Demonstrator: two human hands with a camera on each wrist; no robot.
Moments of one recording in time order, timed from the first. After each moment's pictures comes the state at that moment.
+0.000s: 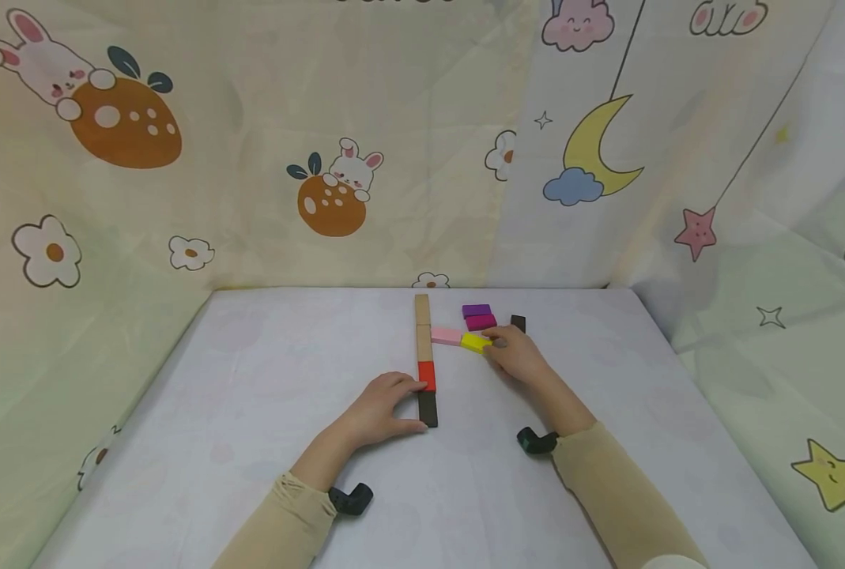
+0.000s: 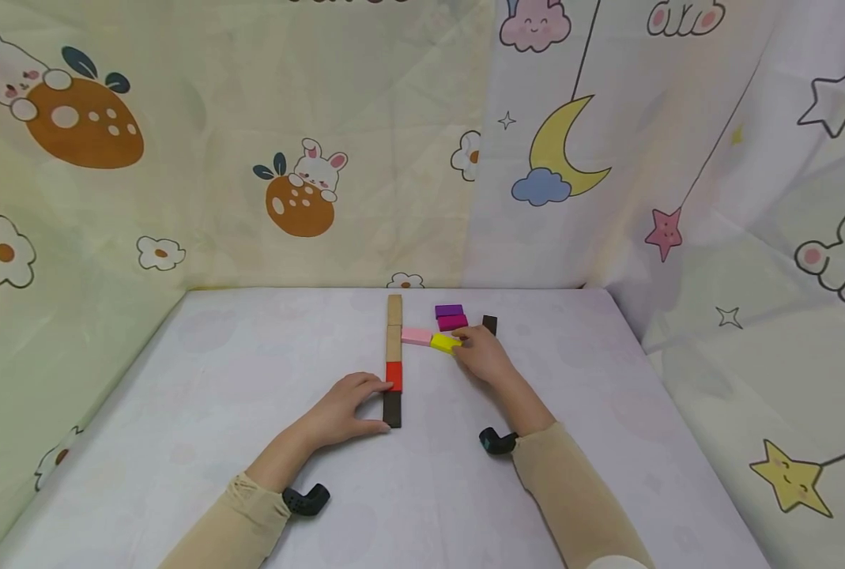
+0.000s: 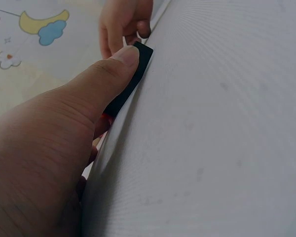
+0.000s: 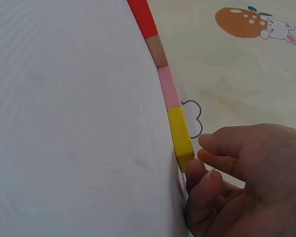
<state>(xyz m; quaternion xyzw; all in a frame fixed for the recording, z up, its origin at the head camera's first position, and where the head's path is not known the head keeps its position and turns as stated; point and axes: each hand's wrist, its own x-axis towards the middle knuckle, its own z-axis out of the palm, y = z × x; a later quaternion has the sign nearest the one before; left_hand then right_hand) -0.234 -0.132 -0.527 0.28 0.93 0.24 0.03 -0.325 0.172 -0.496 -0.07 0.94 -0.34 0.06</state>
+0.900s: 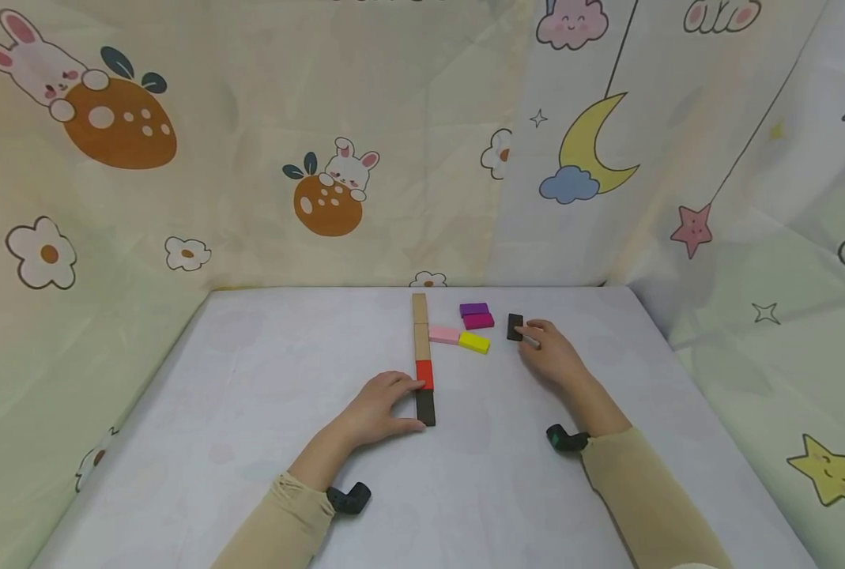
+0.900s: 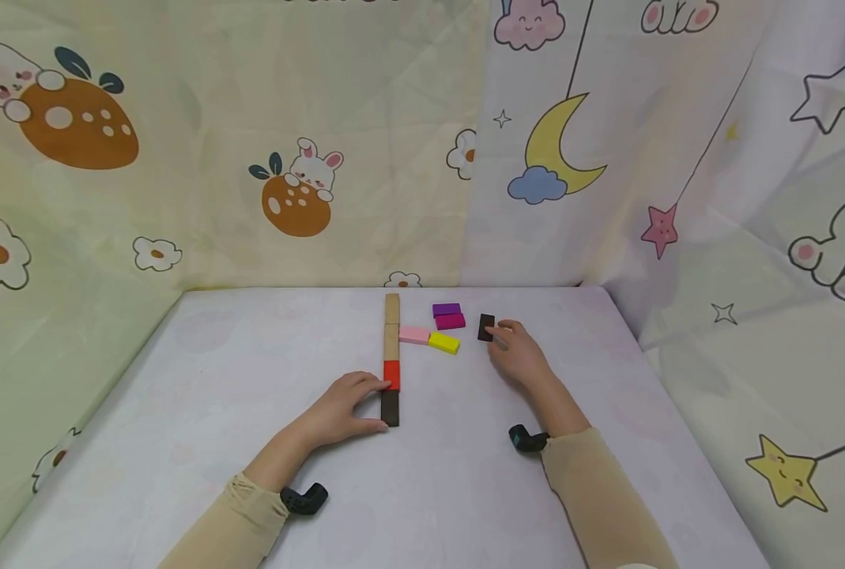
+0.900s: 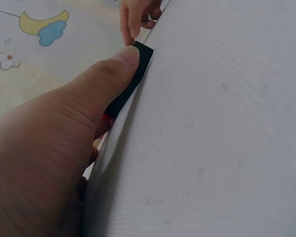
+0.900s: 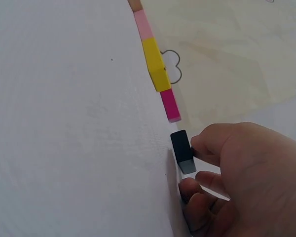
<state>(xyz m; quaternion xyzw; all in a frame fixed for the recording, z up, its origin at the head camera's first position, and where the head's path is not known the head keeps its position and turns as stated) -0.236 -0.132 -0.528 0.28 0.93 0.24 0.02 -0.325 0.239 -0.505 -0.09 0.96 -0.26 -0.01</state>
